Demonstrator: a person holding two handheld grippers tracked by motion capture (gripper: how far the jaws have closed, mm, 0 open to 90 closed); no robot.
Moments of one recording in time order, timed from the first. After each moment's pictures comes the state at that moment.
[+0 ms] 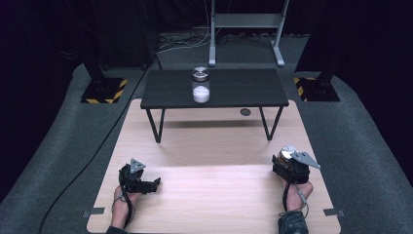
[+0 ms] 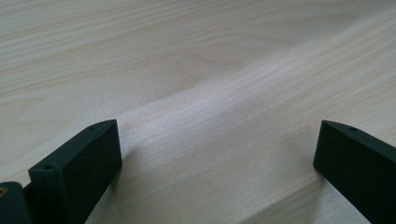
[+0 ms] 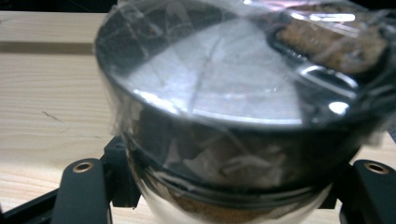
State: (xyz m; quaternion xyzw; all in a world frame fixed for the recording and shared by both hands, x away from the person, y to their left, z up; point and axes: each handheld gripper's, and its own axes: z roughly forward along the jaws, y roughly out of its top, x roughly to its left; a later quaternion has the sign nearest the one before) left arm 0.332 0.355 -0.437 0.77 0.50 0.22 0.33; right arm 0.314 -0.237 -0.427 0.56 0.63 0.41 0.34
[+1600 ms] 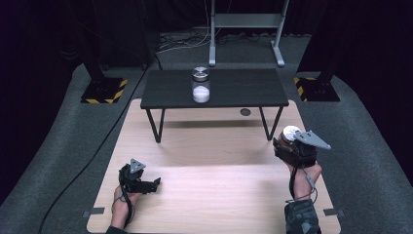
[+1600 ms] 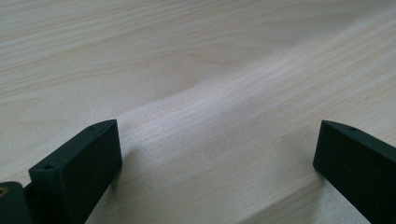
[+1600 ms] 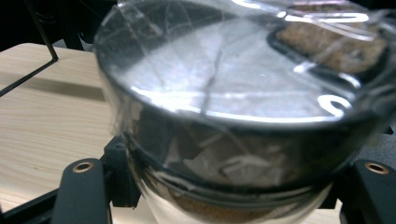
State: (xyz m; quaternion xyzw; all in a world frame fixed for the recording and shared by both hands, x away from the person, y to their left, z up) left arm 0.332 0.354 -0.438 0.77 0.50 0.22 0.34; right arm 0.318 -0.240 -0.345 0.50 0.66 0.44 0.35
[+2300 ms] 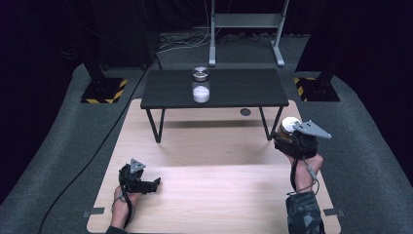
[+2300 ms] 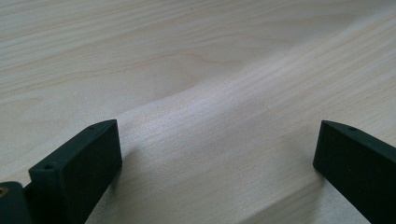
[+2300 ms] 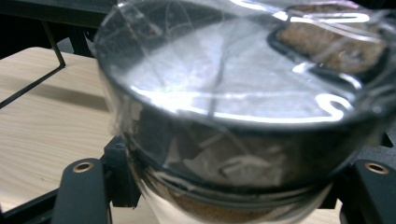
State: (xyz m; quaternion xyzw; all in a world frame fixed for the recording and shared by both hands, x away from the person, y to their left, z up) left arm 0.332 0.355 -0.438 0.77 0.50 0.22 0.34; right arm 0.329 -0.237 -0.317 0.49 0.67 0.43 0.35
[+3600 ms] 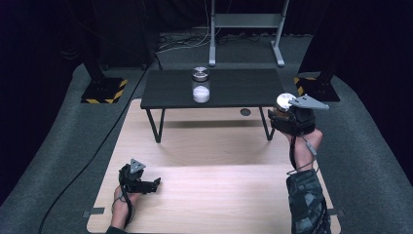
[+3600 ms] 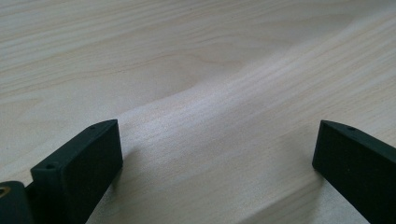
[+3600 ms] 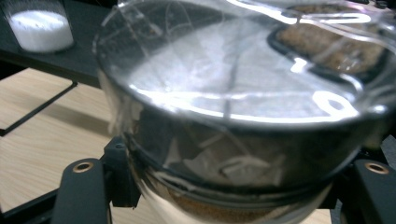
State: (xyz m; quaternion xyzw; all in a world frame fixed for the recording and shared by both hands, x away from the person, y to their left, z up) left arm 0.332 0.355 -0.437 0.77 0.50 0.22 0.33; right arm 0.362 -0.225 -0.257 0.45 0.69 0.43 0.35
